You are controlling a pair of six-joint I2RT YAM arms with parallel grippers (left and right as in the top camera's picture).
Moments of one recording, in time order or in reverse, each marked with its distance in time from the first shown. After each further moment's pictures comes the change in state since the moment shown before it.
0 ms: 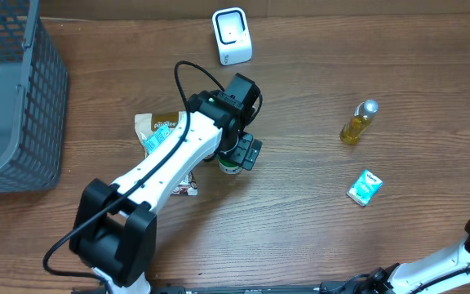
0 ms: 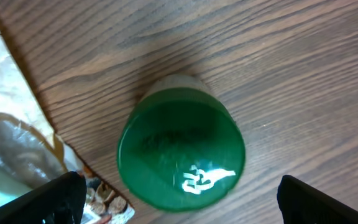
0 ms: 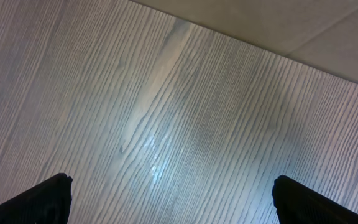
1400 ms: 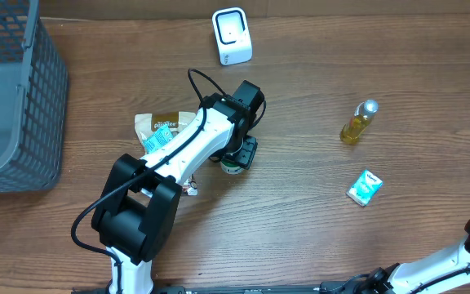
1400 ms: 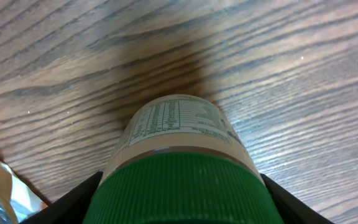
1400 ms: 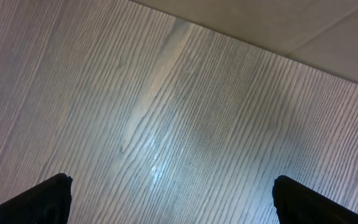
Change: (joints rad) left arm 0.000 0.141 0.000 0.063 0.018 -0.083; right arm 0.000 0.000 0.000 0.001 0.000 0.000
